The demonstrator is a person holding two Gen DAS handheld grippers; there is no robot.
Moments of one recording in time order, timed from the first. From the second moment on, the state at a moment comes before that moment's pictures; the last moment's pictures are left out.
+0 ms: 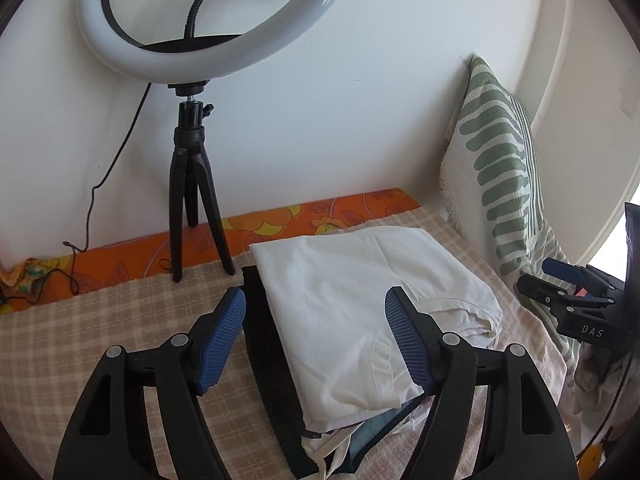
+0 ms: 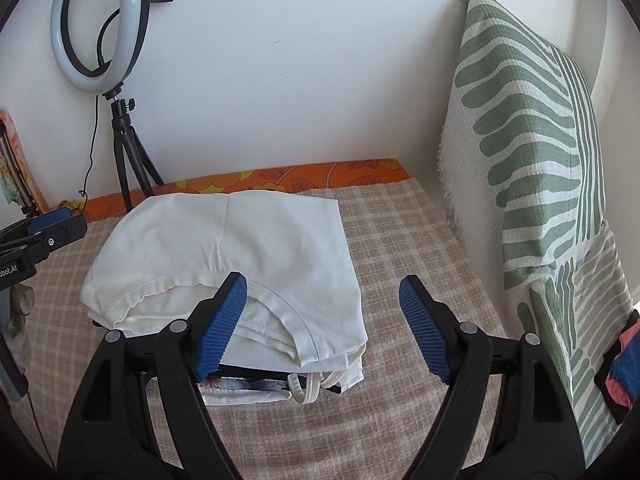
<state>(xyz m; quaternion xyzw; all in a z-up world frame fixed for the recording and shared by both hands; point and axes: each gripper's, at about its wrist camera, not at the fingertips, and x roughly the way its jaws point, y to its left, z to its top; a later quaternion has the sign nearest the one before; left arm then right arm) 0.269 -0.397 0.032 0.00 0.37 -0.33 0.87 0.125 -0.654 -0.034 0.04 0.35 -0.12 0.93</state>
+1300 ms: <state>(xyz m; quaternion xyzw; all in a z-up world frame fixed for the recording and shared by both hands) 0.086 -0.254 0.082 0.05 0.26 -0.33 0.91 -0.043 -0.503 -0.002 0.06 0.25 -0.13 0.96</state>
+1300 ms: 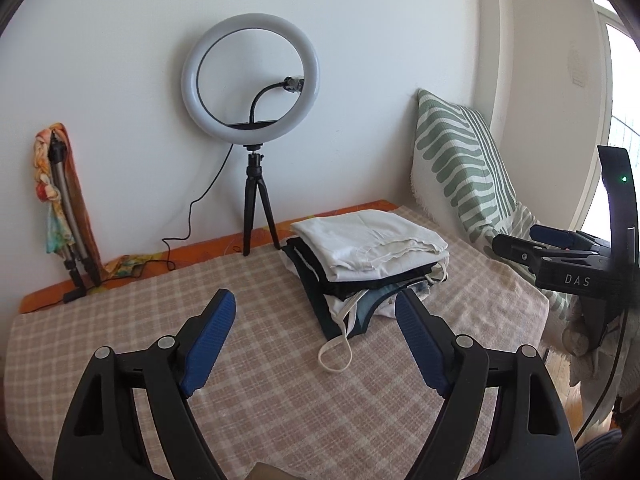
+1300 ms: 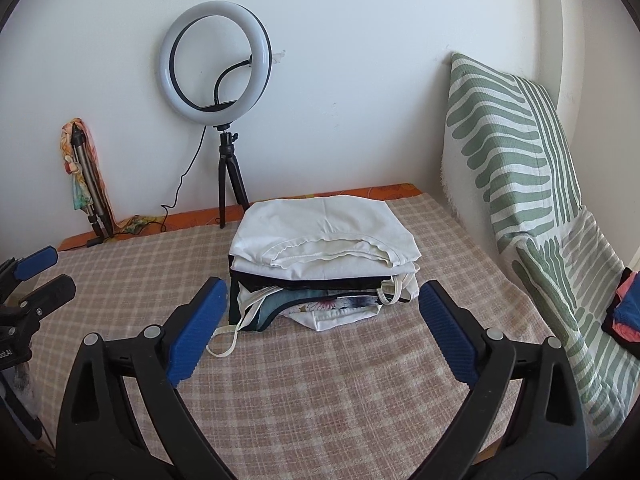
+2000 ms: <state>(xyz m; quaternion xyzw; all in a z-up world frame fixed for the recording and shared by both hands) 0.048 -0.223 0.064 0.06 0.24 -0.30 0.92 -0.072 -0.470 -0.020 0.07 0.19 -0.15 0.97</state>
